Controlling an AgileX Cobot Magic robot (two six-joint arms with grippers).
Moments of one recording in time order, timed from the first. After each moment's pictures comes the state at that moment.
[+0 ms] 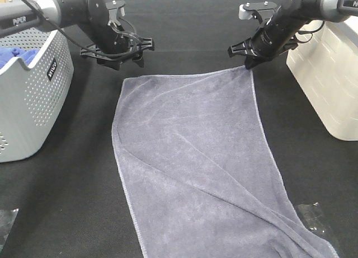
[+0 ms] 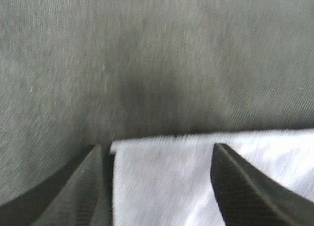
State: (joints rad) left arm -0.31 2.56 -2.23 -0.05 0.70 -0.31; right arm 0.17 2.46 -2.05 0.19 0.65 -0.22
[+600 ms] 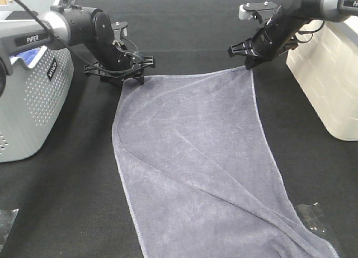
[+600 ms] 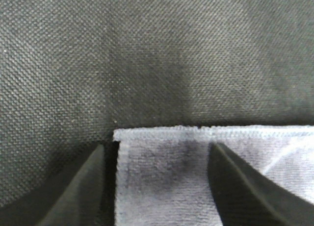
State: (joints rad) left arm -0.31 2.64 -2.24 -0.06 0.70 -0.32; right arm 0.17 2.46 -2.05 0.19 0.65 -0.22
